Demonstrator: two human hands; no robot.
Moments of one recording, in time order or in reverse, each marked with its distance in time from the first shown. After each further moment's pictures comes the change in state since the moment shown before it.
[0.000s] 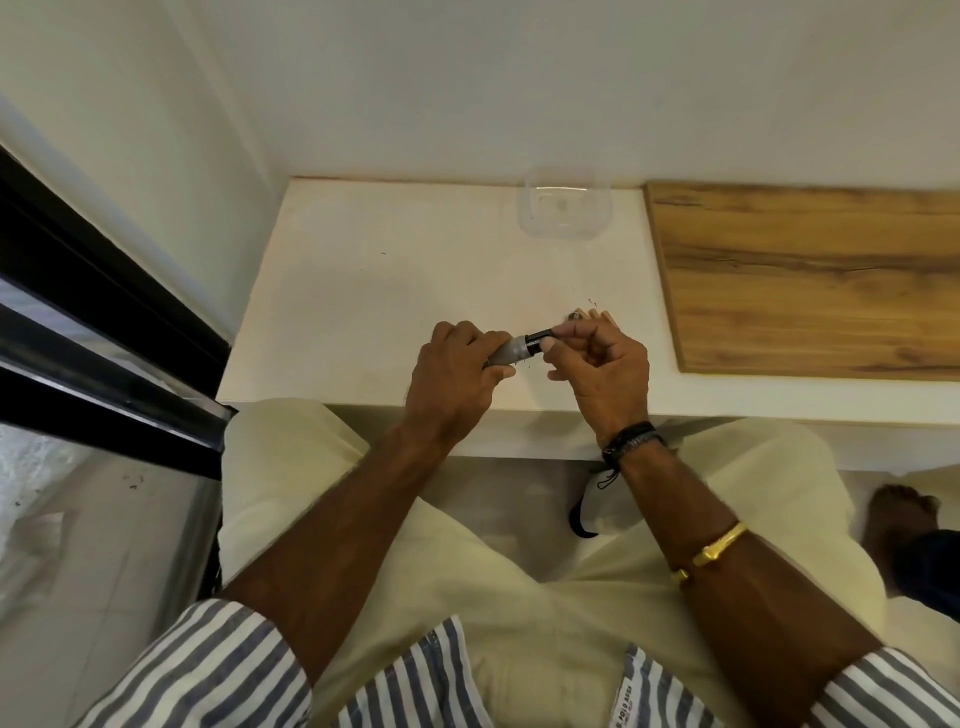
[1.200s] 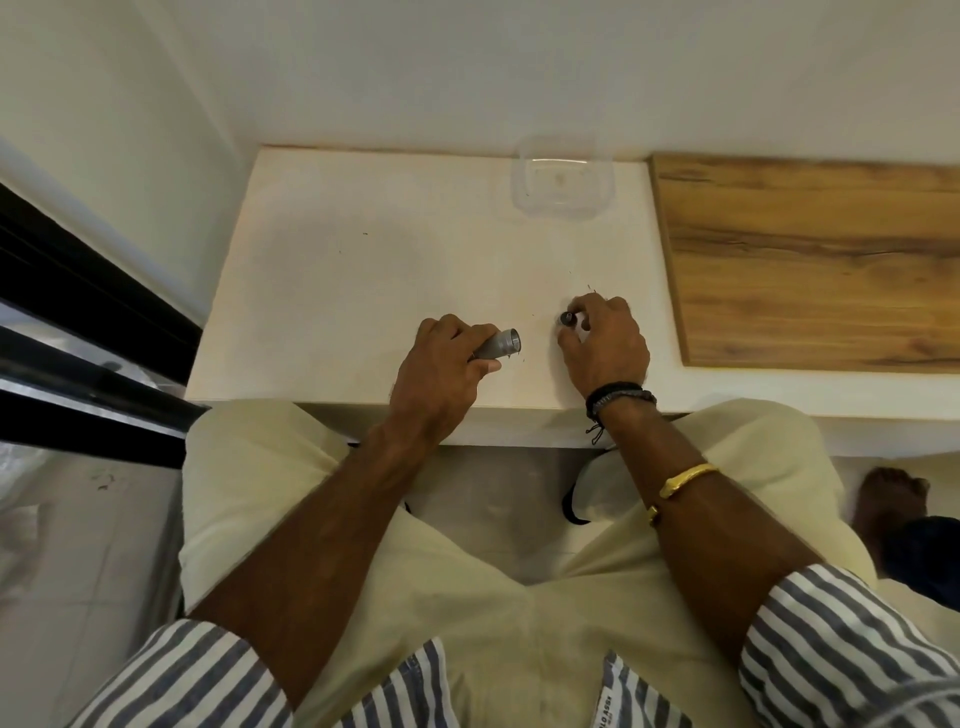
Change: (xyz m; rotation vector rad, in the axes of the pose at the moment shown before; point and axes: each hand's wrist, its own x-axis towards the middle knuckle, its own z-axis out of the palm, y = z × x) left_hand 0.009 -0.018 0.015 -0.148 -0.076 -0.077; right_hand 0.061 0.051 -0.001 -0.932 0.056 0.008
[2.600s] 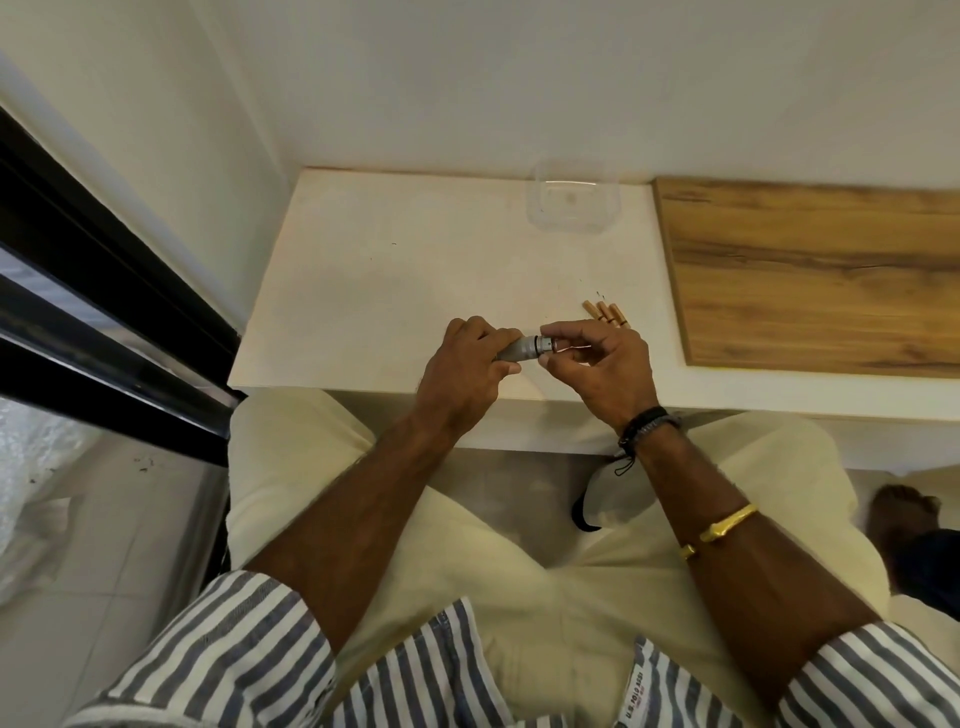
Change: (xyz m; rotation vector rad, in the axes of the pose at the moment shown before) left_hand -0.015 0.012 -0.004 0.065 0.034 0.098; right_hand -0.056 -0.021 -0.047 0.574 -0.152 -0.259
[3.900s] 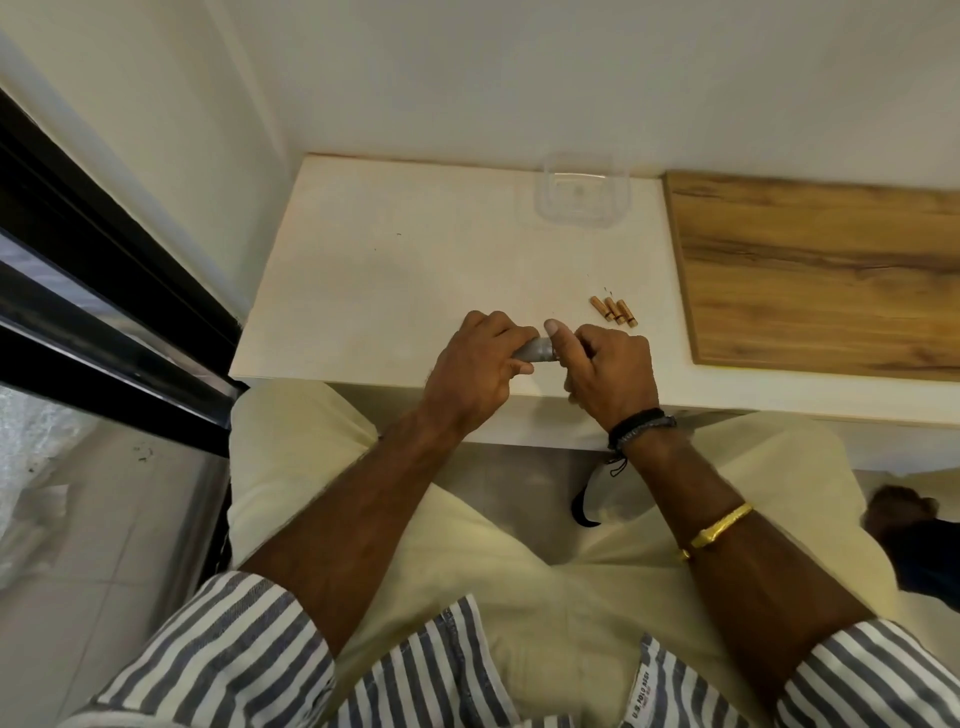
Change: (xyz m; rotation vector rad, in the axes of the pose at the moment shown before) left_hand 0.000 0.003 -0.003 0.000 0.026 0.157; right_hand -0.002 -0.006 0.013 -0.329 0.038 0.055
